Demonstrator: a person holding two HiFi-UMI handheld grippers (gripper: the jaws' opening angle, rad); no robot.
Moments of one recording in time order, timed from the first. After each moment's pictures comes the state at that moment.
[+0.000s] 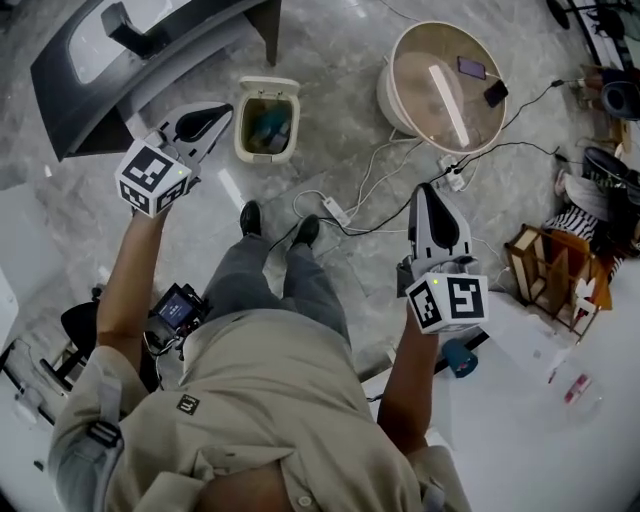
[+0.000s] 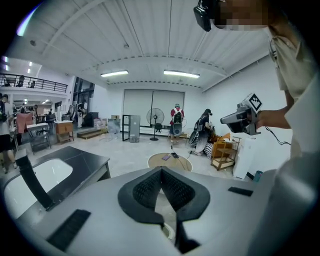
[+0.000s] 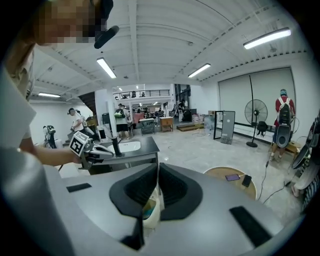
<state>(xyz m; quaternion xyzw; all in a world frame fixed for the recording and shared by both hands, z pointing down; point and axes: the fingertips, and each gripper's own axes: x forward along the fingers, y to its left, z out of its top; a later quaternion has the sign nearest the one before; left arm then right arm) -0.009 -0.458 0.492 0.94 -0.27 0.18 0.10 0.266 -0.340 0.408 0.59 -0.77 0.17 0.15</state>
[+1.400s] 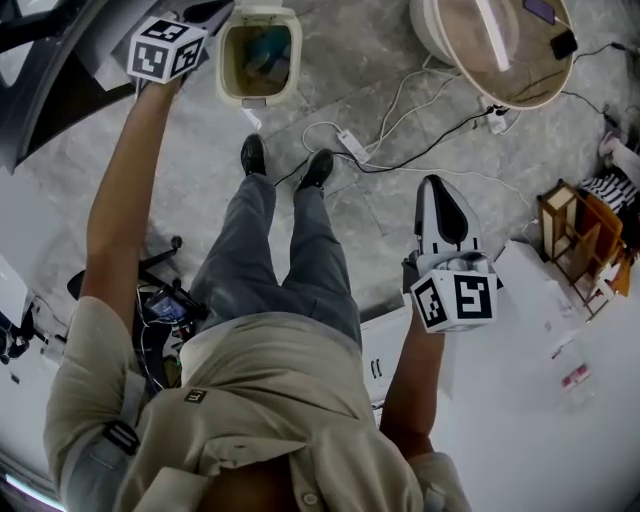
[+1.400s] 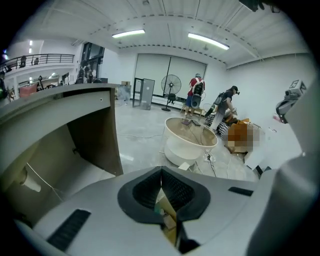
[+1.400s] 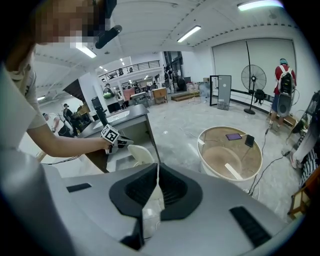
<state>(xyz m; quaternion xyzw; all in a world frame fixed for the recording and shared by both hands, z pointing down) 0.020 -0.611 0.809 0.87 -0.29 0.33 0.21 0.303 -0.350 0.617 0.57 -0.72 0.32 0.24</state>
